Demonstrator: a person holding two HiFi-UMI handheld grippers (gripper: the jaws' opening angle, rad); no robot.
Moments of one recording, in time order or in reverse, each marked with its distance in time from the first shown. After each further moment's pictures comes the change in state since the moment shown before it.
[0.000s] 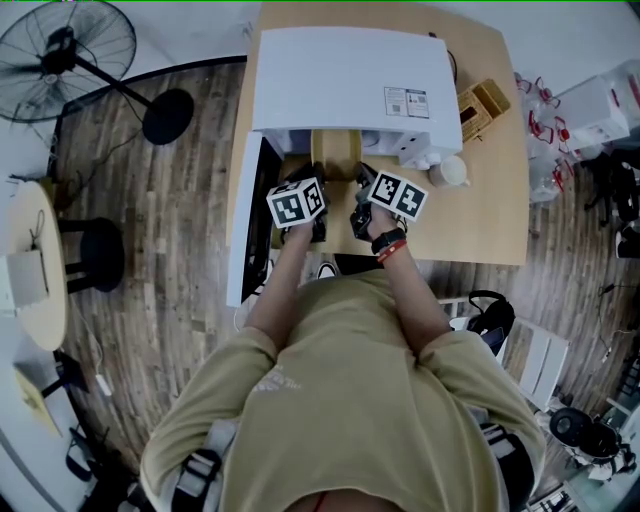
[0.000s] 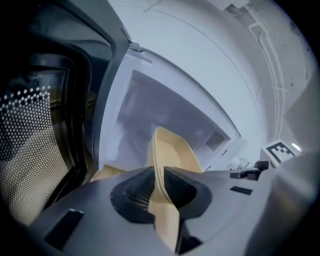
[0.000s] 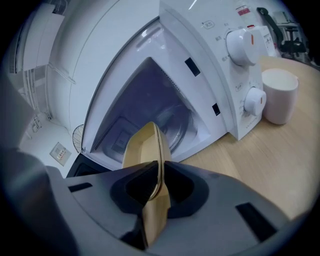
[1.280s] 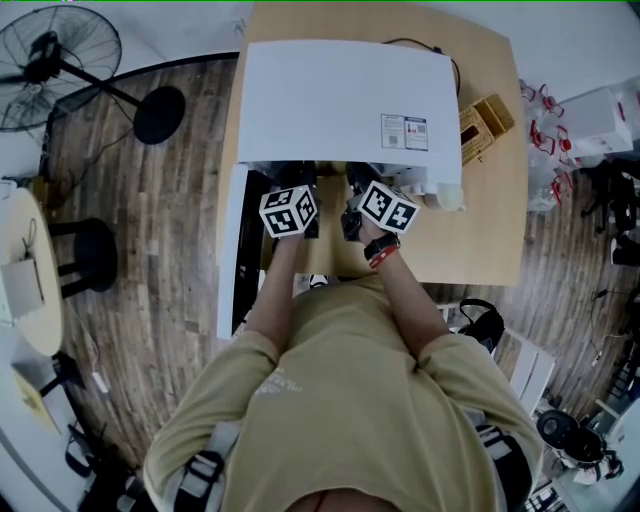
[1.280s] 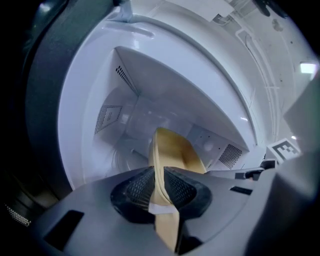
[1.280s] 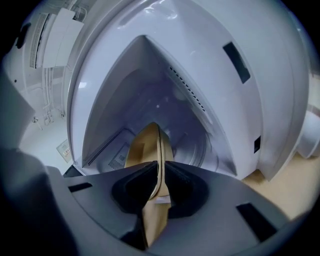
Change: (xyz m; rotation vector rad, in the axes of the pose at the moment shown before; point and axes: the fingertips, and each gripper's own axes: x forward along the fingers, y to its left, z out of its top) left arm 0.059 0.005 0.062 0.067 -0.187 -0.026; right arm 0.052 0.008 0.063 -0.108 -0.139 0.104
